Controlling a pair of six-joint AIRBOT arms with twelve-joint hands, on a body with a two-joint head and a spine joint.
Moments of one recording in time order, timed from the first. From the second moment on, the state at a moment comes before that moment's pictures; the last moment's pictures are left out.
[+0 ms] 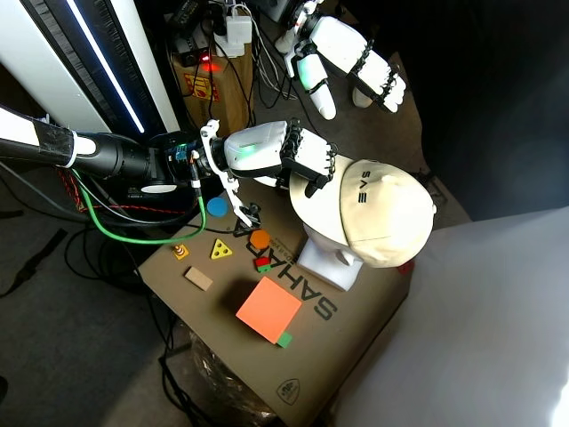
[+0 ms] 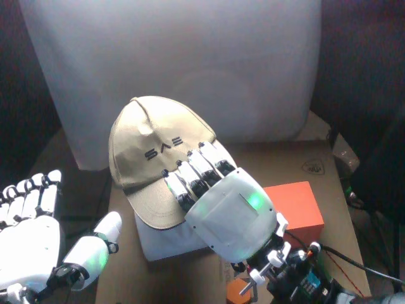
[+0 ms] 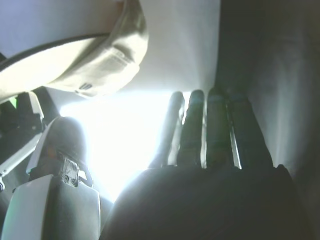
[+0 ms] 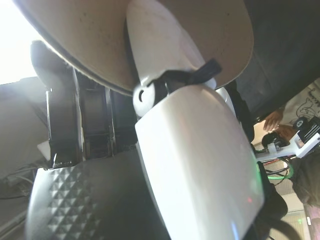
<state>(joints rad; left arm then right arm) 1.20 -1.31 0.86 -1.11 -1.65 1.36 -0.81 -1.88 1.61 0.10 1.38 -1.81</state>
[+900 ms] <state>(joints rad) 1.20 -1.31 0.86 -1.12 -1.65 1.36 -0.86 -1.85 1.54 0.18 1.37 -1.83</state>
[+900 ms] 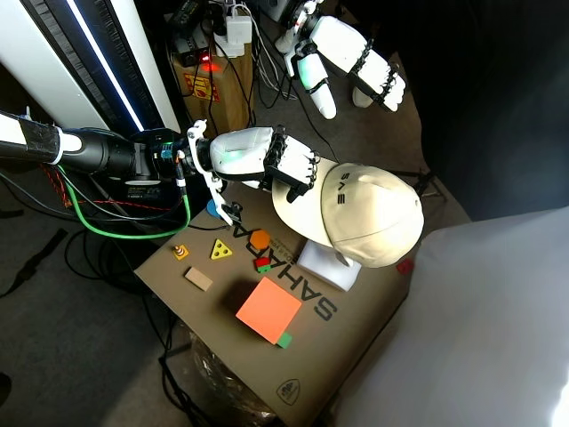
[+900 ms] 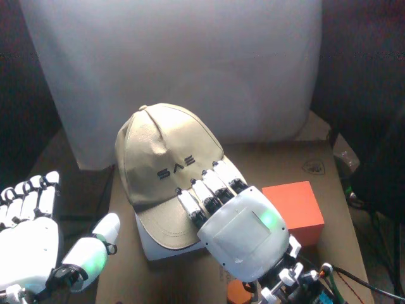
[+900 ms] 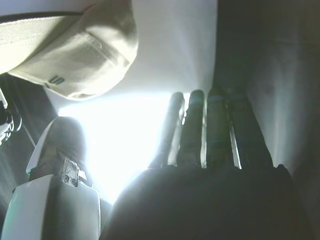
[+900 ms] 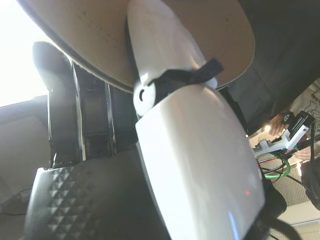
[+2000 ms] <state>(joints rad) 1.13 -1.34 0.87 -1.07 -1.56 1.38 -0.92 -1.81 1.48 0.25 1.28 -1.86</state>
